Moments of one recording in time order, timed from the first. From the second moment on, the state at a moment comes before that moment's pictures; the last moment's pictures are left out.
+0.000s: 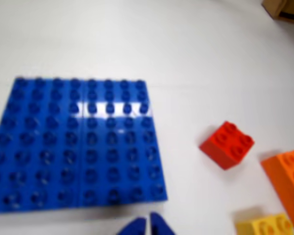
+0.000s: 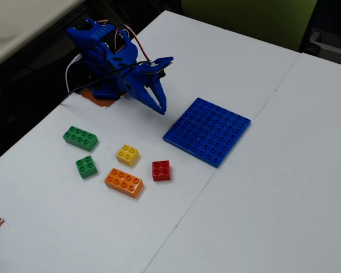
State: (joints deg) arm 9.7 187.8 177.6 45.7 -104.4
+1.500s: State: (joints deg) arm 55.7 106.7 103.0 70.0 -120.1
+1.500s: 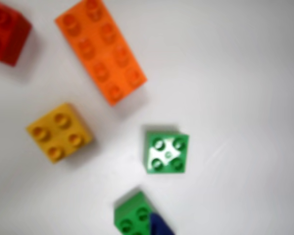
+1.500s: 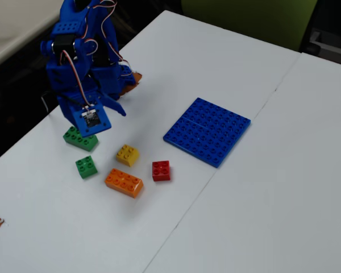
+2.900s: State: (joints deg) arm 64.8 81.4 99.7 47.2 -127.1
